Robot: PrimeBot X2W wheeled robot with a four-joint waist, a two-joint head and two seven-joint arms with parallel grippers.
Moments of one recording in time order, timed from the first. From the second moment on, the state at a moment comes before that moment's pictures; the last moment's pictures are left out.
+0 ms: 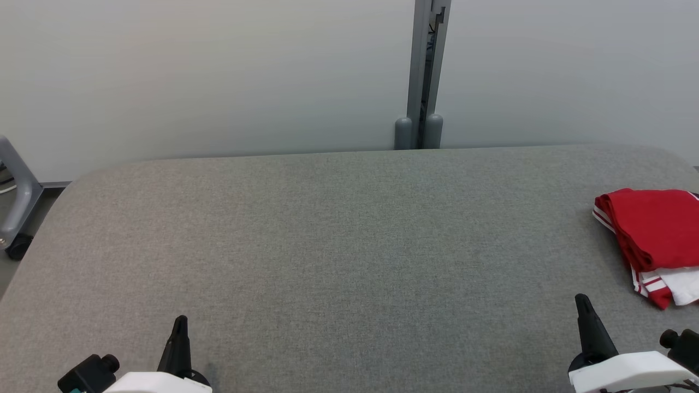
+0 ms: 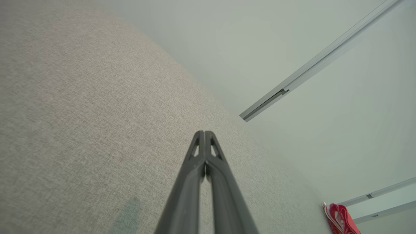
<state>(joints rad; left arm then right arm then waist) 0.05 0.06 -0.05 0.29 -0.87 0.02 -0.10 -0.02 -0.04 -0.02 0.33 0.78 0.13 -0.10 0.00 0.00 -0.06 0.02</state>
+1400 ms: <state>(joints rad) -0.04 0.05 0.04 0.26 -1.29 -0.06 0.02 -0.07 -0.04 -0.07 0.29 1.25 0.13 0.02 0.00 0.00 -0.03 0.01</state>
